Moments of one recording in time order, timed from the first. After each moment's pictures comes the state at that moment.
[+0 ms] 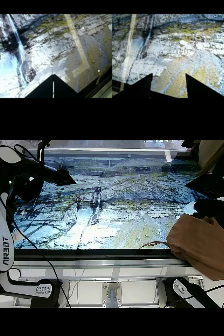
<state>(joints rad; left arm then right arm) 0.00 -1.52 1.77 0.89 -1.41 -1.25 -0.34 -1.02 1.56 -0.92 1.55 1.42</state>
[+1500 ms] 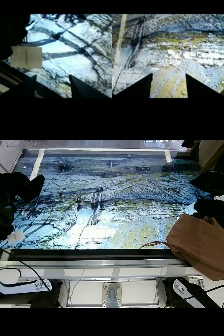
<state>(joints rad) 0.58 -1.38 1.54 1.58 -1.40 -1.56 -0.34 -1.02 1.56 -1.00 1.47 1.39</state>
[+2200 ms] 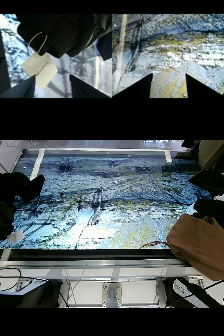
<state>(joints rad) 1.30 -1.14 0.71 0.58 -0.80 -1.19 -0.34 -1.07 1.56 -1.00 1.44 1.43</state>
